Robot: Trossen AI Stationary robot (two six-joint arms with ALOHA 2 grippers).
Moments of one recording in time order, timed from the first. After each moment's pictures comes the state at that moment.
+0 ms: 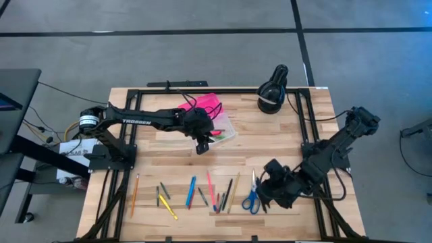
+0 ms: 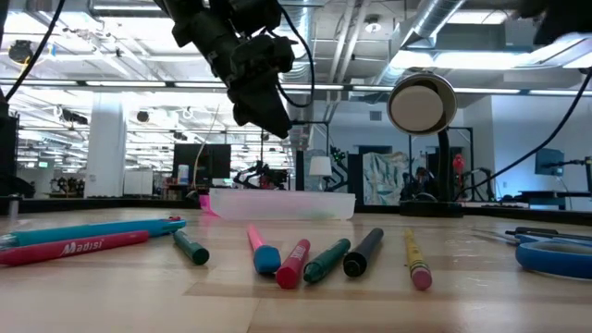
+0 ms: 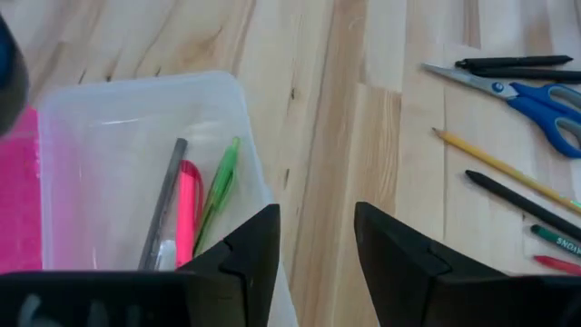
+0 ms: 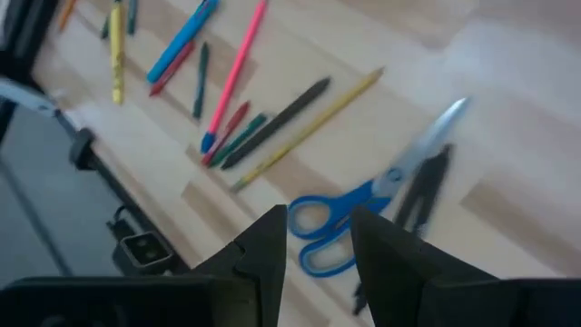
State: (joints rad) left arm 0.18 1.60 1.11 -0.34 0.13 -0.09; right arm 0.72 1.43 1.12 -0.81 0.37 1.58
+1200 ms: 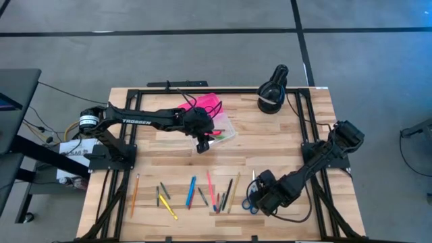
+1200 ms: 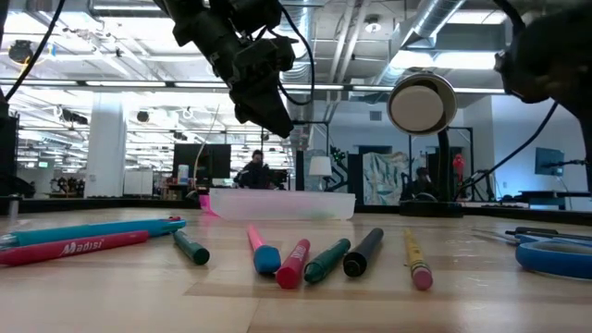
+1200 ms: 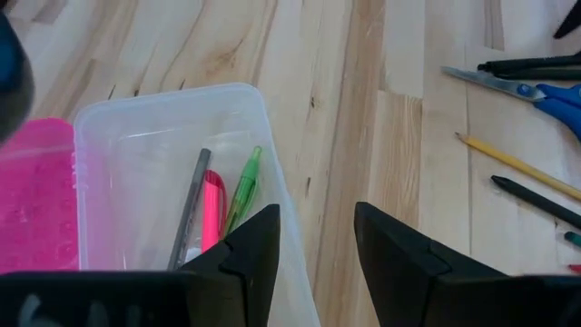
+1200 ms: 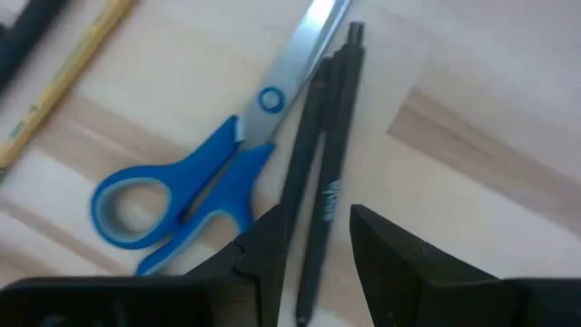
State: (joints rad) left arm 0.18 1.60 1.11 -0.32 0.07 -0.06; right arm 0.69 1.72 1.05 -0.80 0.16 1.73
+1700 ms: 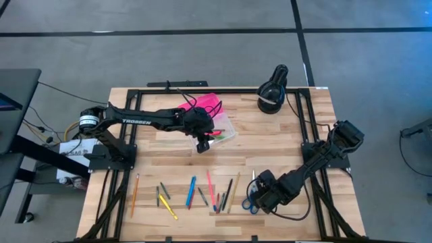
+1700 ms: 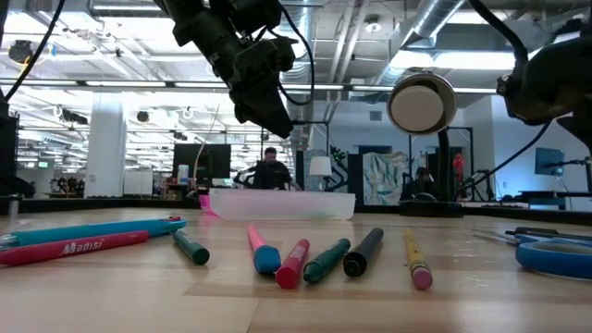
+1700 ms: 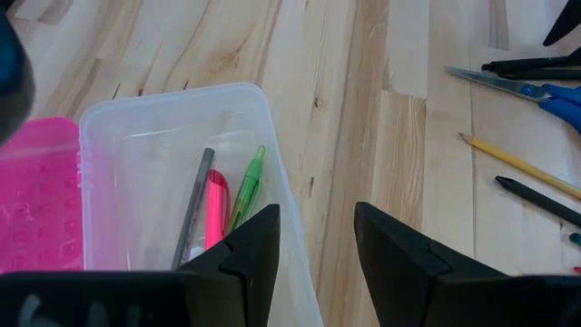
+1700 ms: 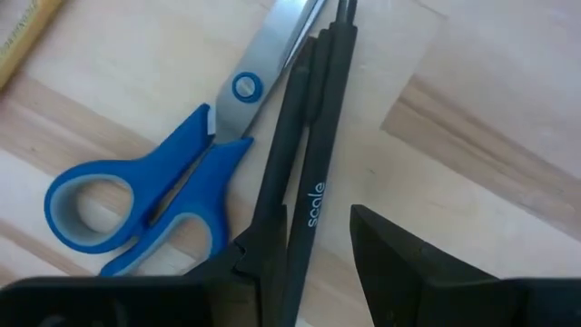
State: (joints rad) left arm 0.18 1.60 1.11 -0.32 0.06 -0.06; right arm 0.68 1.72 0.97 -0.71 0.11 1.70
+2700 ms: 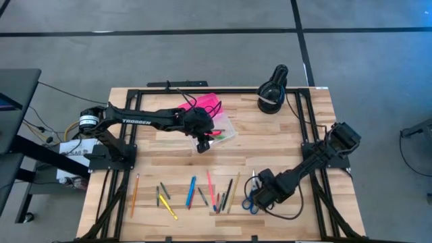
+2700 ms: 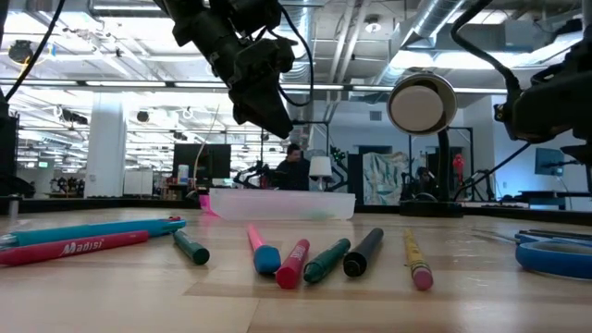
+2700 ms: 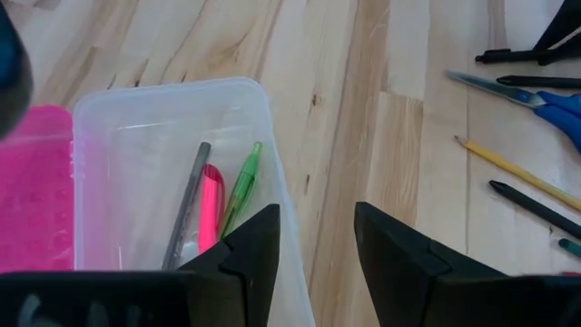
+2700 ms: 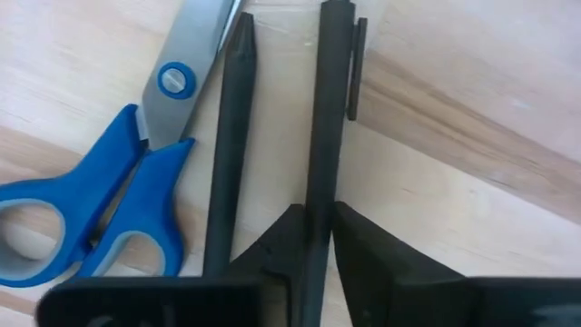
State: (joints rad) left arm 0.18 1.60 1.11 -0.33 0.07 -0.10; right arm 0.66 1.80 0.98 -0.77 -0.03 1.75
